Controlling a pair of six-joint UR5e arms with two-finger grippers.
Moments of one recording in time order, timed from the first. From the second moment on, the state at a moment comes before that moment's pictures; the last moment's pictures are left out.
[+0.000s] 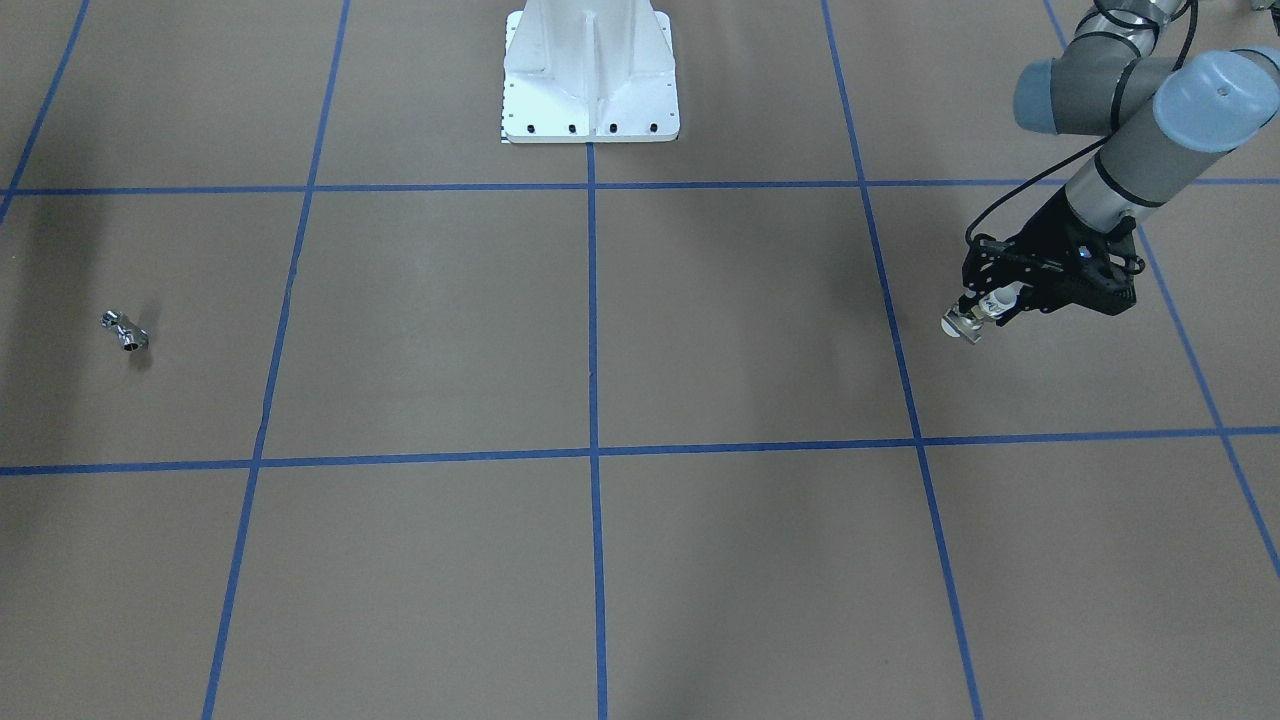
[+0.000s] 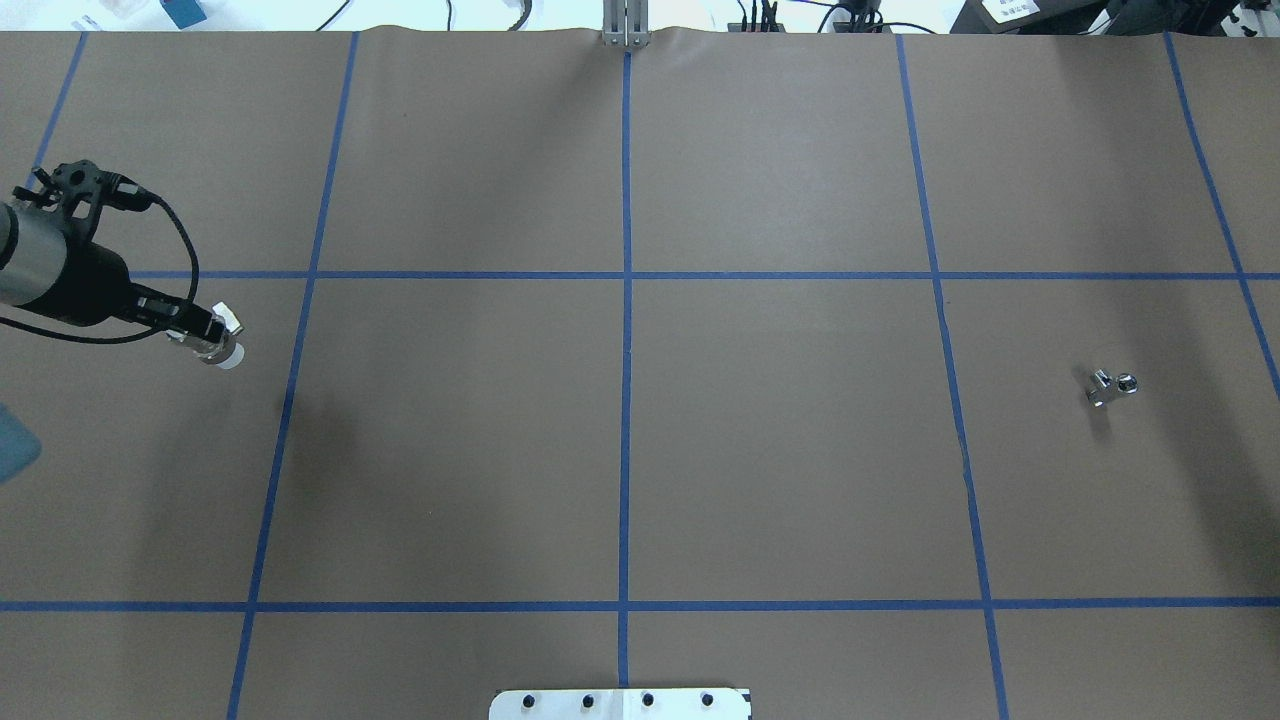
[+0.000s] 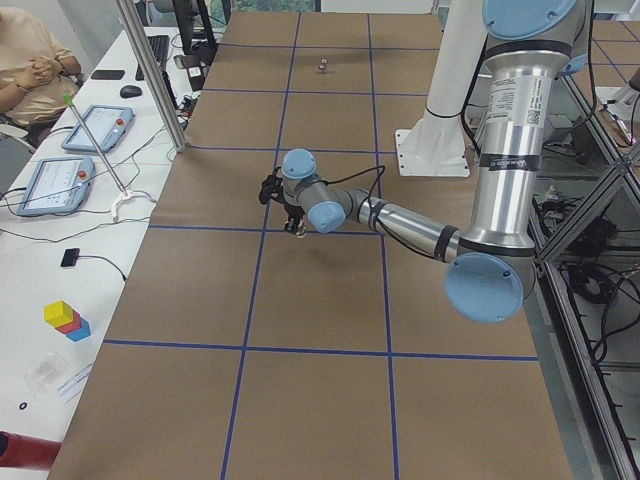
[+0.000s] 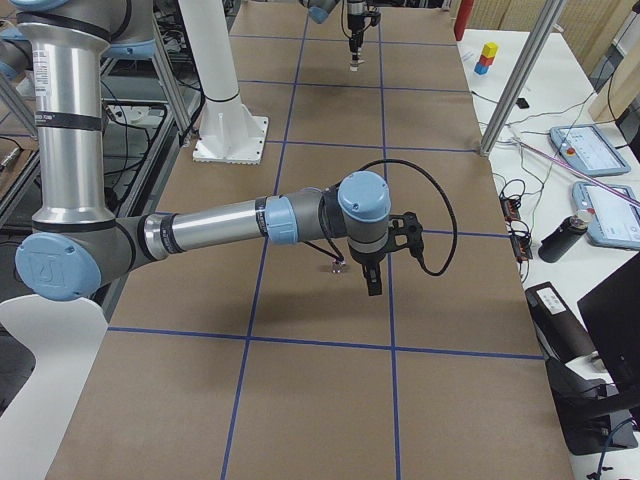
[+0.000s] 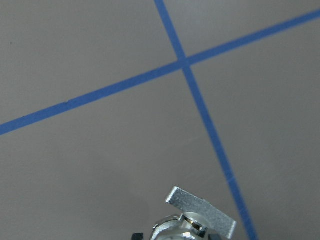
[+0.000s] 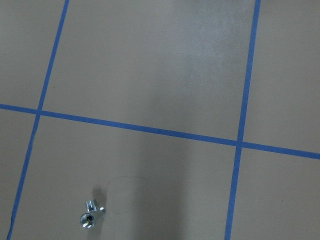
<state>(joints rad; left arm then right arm) -0.94 -1.68 -1.78 -2.08 -2.21 -0.75 1.60 -1.60 1.83 -1.59 2.48 -0.01</state>
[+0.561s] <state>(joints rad) -0.83 -2.00 -1.79 -1.73 -2.09 -1.10 1.60 -1.60 1.83 -1.59 2.48 -0.01</state>
